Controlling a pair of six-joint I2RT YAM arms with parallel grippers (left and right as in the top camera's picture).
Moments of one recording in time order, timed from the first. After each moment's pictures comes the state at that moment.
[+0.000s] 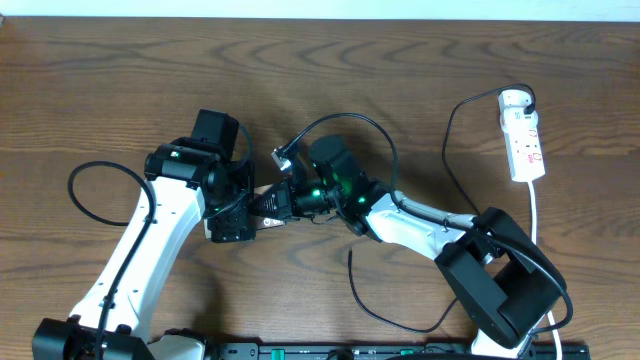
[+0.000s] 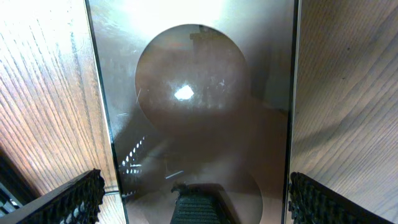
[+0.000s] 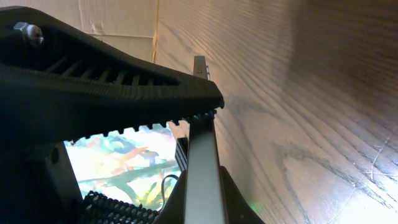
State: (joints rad) left arm -0.21 1.43 1.10 -1.09 0.21 -1.82; right arm 0.75 1.89 1.00 0.35 -0.84 0.98
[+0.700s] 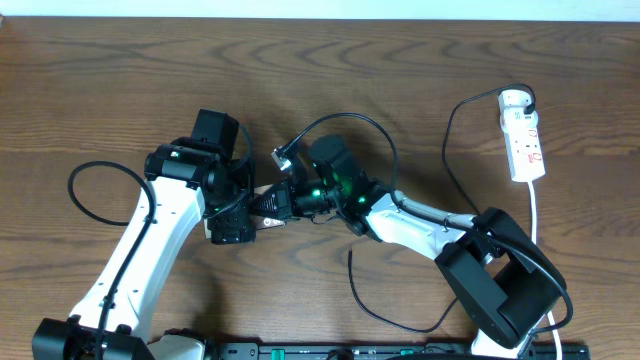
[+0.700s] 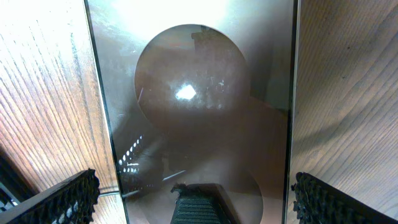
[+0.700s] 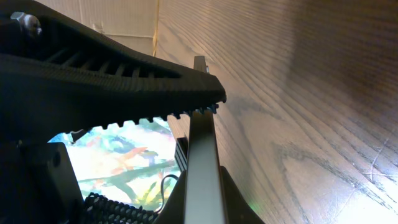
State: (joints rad) left arm -0.21 1.43 1.10 -1.09 0.21 -1.81; right arm 0.75 1.89 1.00 0.35 -0.84 0.98
